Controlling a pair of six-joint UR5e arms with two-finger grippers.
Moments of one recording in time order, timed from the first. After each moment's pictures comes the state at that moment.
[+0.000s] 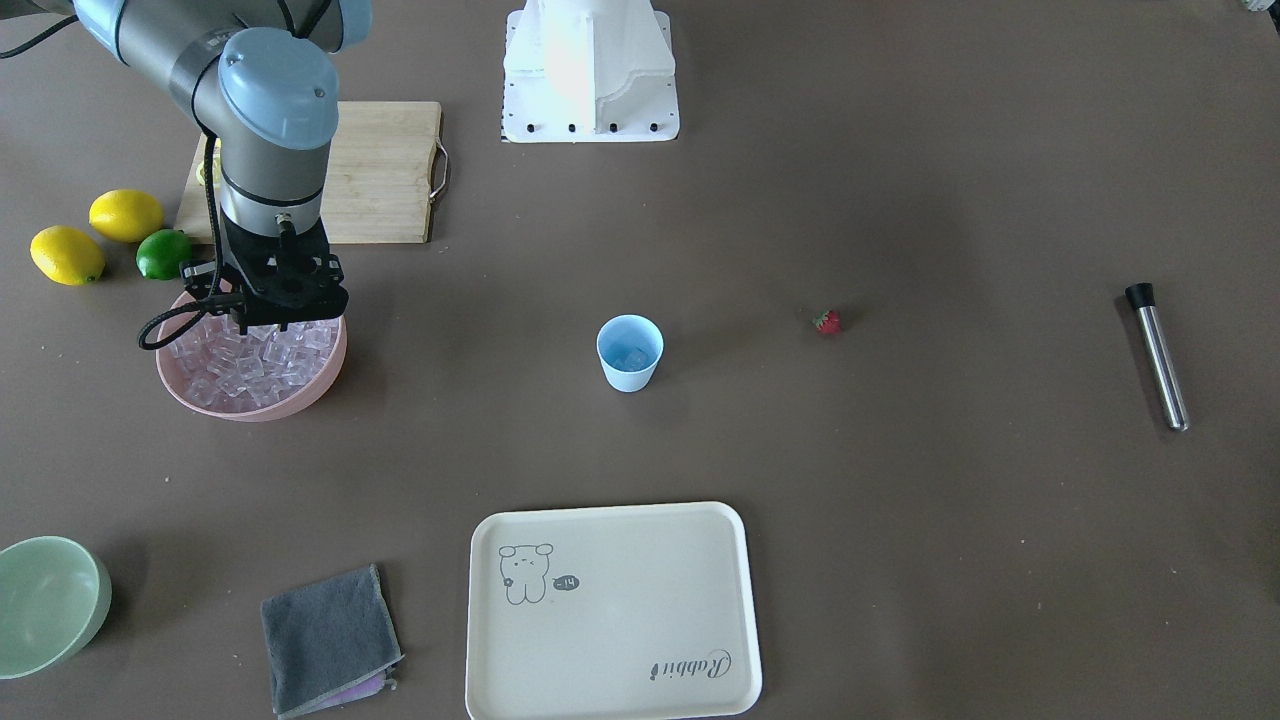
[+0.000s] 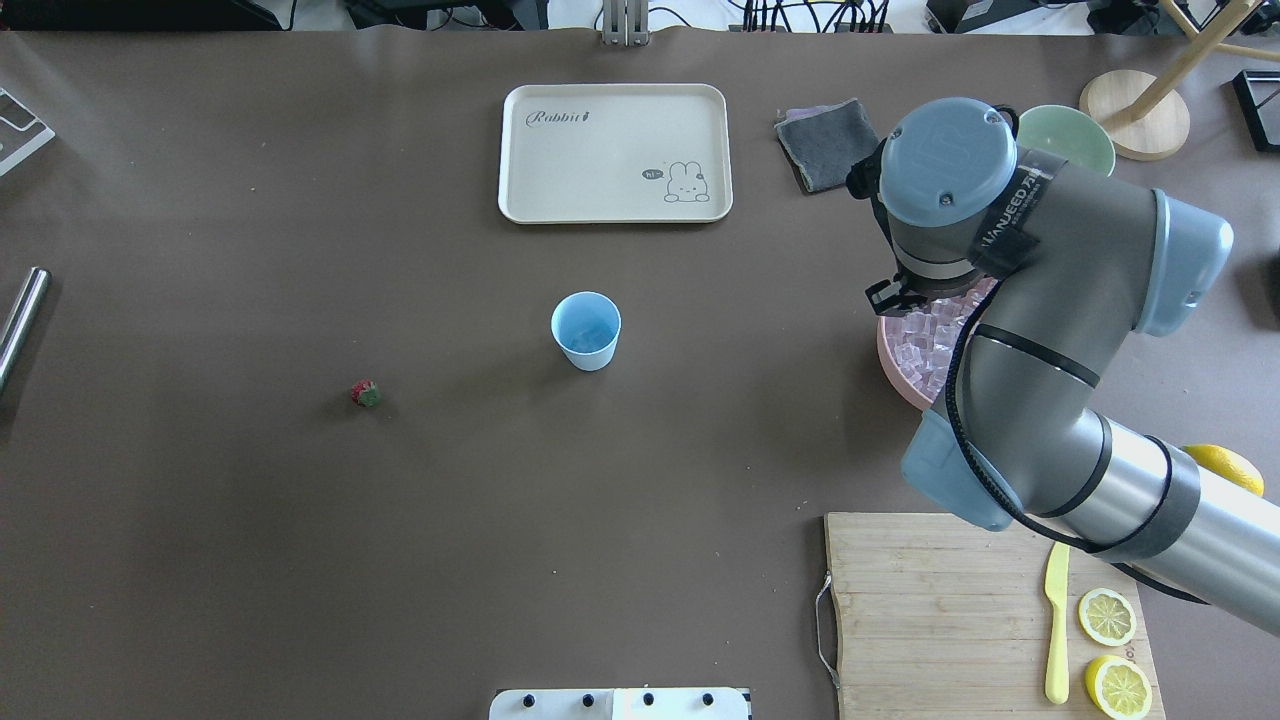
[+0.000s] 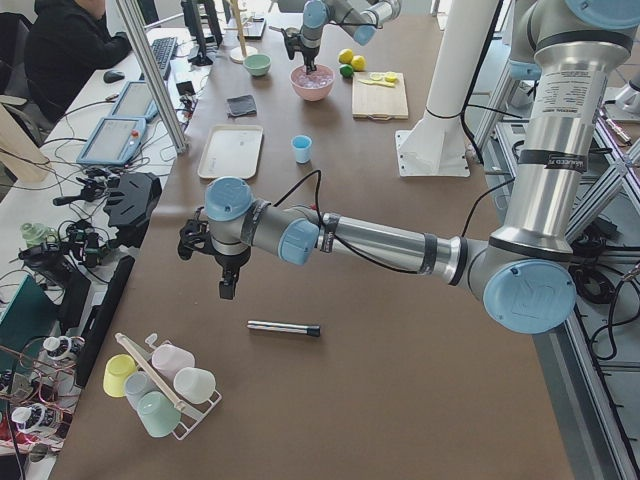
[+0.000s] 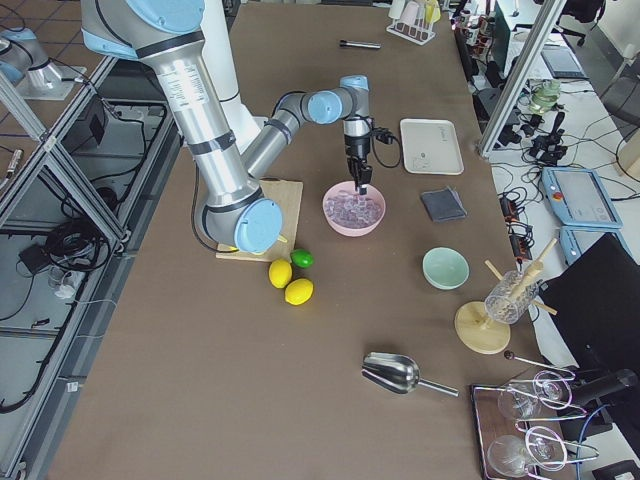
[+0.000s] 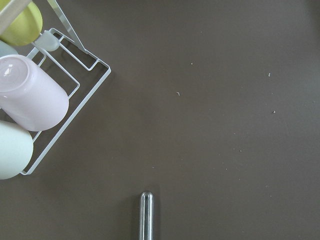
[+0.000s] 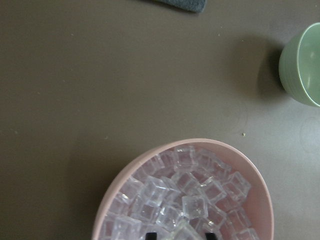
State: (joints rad) left arm -1.49 -1.72 -1.61 -1.76 -2.38 -0.28; right arm 0.69 -1.03 1.91 -2.05 1.70 0.66
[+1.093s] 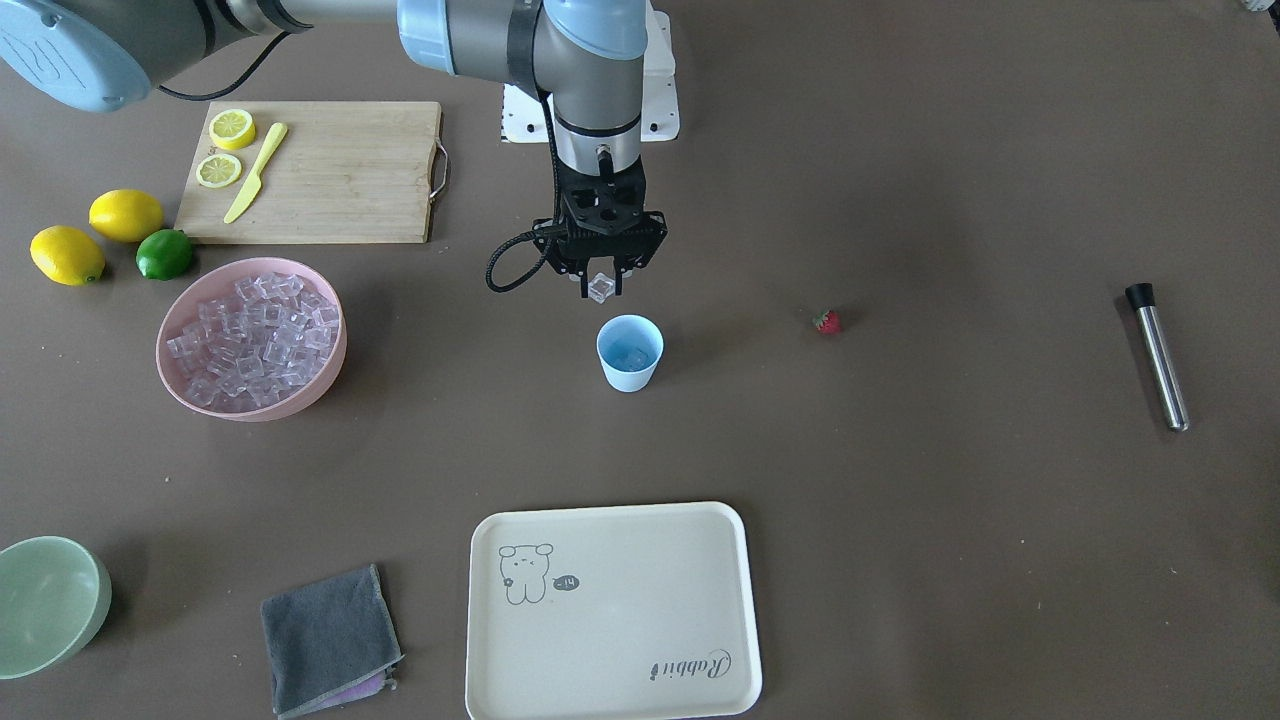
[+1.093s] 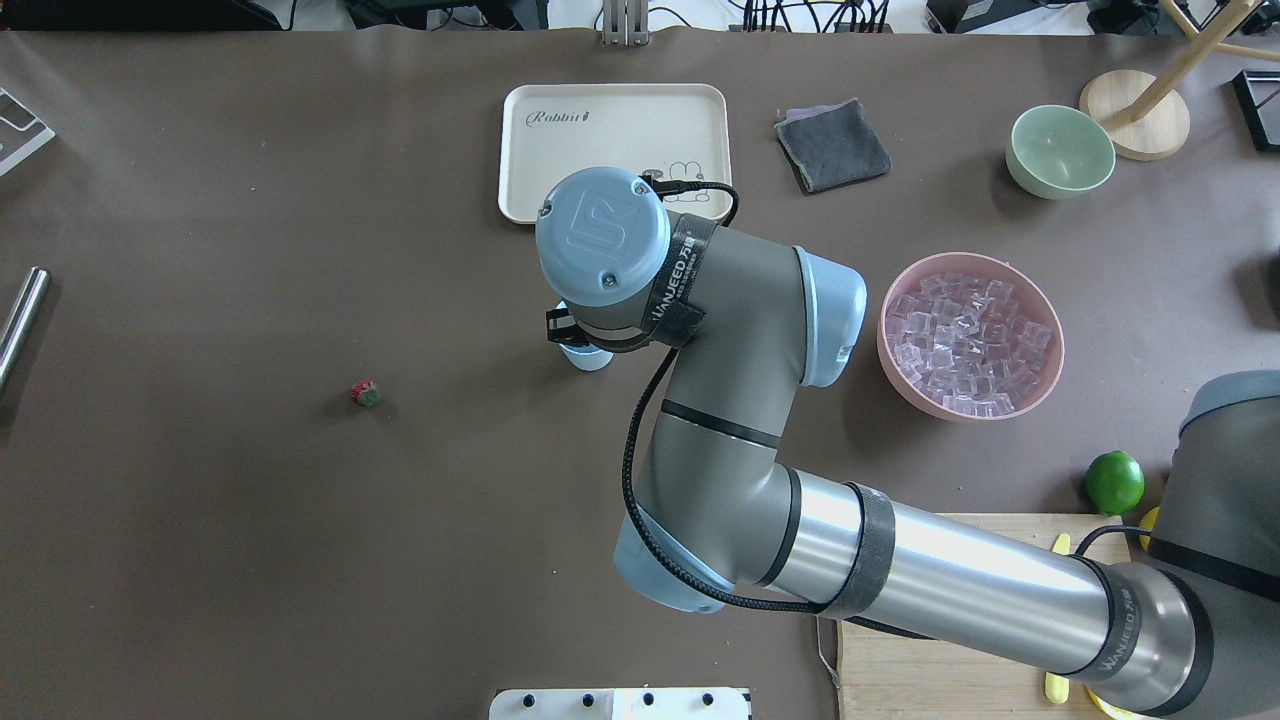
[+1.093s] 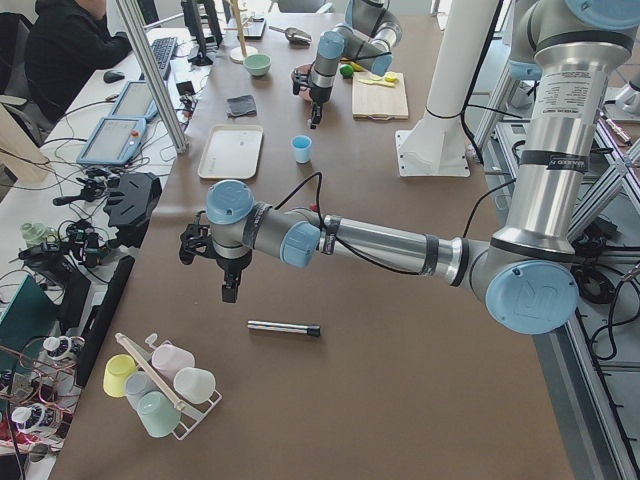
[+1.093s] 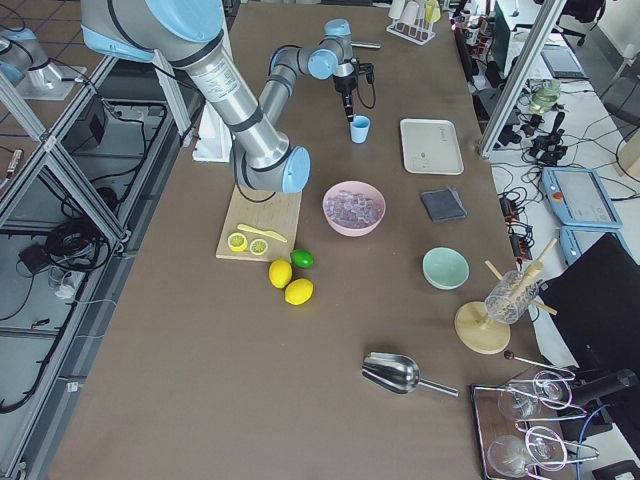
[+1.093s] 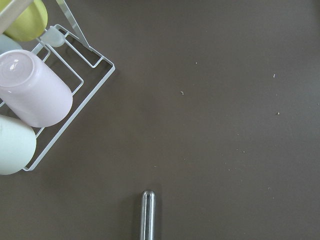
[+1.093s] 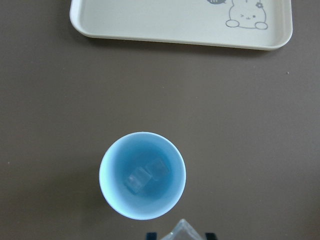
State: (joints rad) left arm -1.49 -1.71 -1.61 -1.76 -2.38 -0.30; right arm 0.46 -0.67 1.60 -1.70 1.67 1.16
